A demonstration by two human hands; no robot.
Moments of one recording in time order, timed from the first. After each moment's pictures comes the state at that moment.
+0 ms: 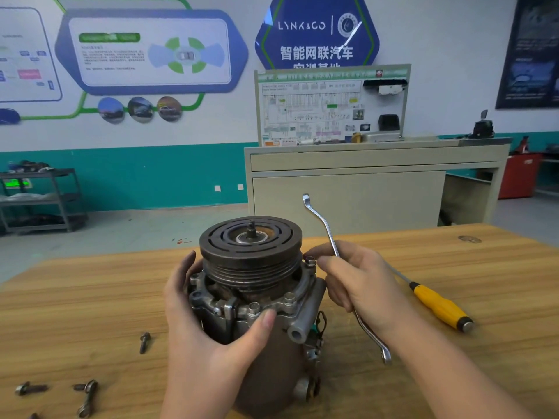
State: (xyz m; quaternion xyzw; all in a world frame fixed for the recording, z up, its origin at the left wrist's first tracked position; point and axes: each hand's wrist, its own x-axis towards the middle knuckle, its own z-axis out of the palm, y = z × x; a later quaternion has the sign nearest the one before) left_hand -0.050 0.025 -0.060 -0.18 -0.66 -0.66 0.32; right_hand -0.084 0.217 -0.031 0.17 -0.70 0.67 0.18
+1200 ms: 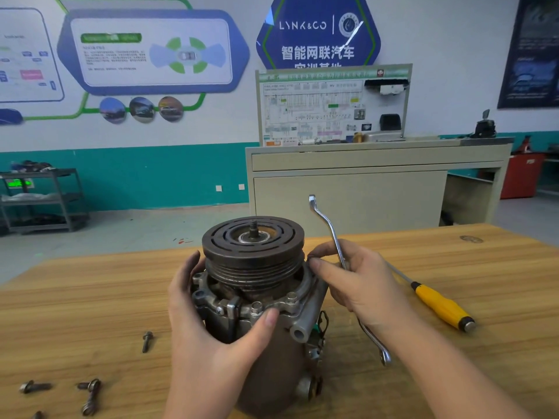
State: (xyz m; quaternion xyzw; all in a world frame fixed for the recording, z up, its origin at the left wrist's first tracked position) left_hand -0.047 0.024 -0.059 -0.15 -0.68 -0.65 0.32; right_hand -0.081 0.215 -0.030 0.18 -0.69 0.68 0.17
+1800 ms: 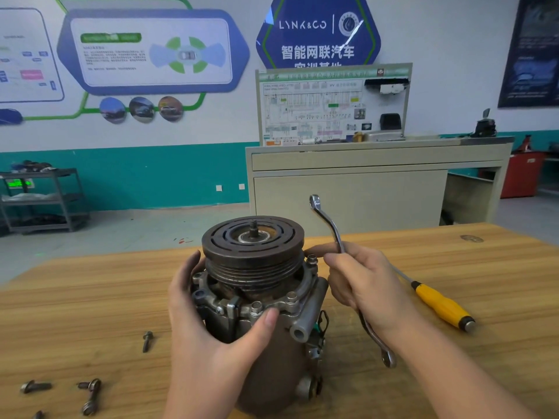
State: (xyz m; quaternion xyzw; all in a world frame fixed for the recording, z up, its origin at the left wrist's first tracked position) left_hand -0.047 0.024 -0.059 -0.15 -0.69 -0.63 0.32; right_hand -0.077 0.215 -0.028 0.17 -0.68 0.69 0.18
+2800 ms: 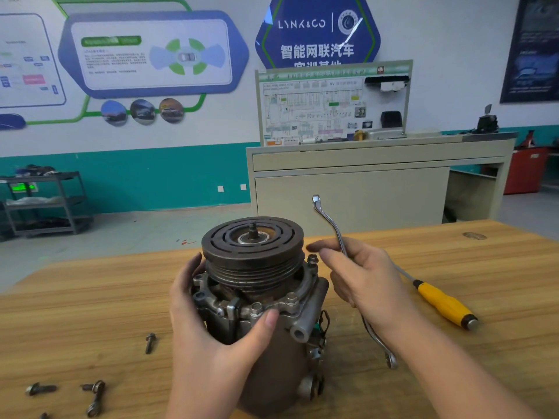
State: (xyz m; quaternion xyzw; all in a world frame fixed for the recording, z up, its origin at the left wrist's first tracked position) left_hand -0.045 0.025 -0.056 -0.14 -0.70 -0.62 0.33; right_hand -0.078 0.213 -0.027 0.17 -0.69 0.67 0.21
